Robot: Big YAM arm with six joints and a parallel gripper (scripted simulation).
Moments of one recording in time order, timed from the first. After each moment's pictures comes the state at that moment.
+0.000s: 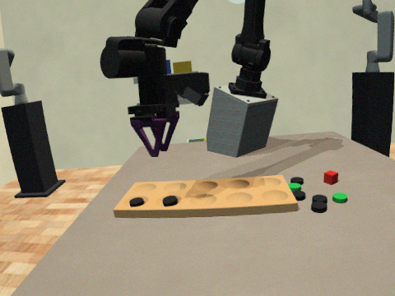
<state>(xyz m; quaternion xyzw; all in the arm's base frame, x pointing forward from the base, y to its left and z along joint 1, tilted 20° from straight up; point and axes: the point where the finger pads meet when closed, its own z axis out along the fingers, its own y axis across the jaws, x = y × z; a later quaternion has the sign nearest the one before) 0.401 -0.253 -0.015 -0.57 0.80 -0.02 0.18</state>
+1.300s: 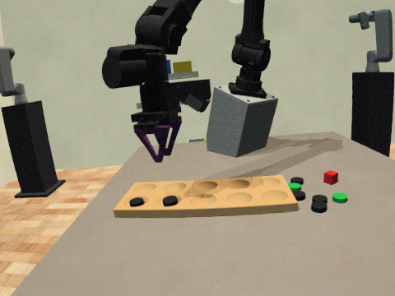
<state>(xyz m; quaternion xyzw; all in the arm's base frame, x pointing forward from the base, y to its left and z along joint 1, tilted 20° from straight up) 0.396 -0.245 -0.030 -0.58 0.80 0.00 0.17</state>
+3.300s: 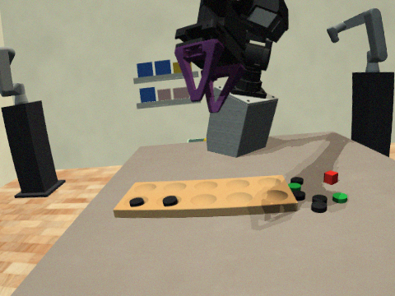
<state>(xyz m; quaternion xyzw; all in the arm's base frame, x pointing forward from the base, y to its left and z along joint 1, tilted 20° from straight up) 0.520 -0.186 0.139 -0.40 0.85 -0.16 0.30</state>
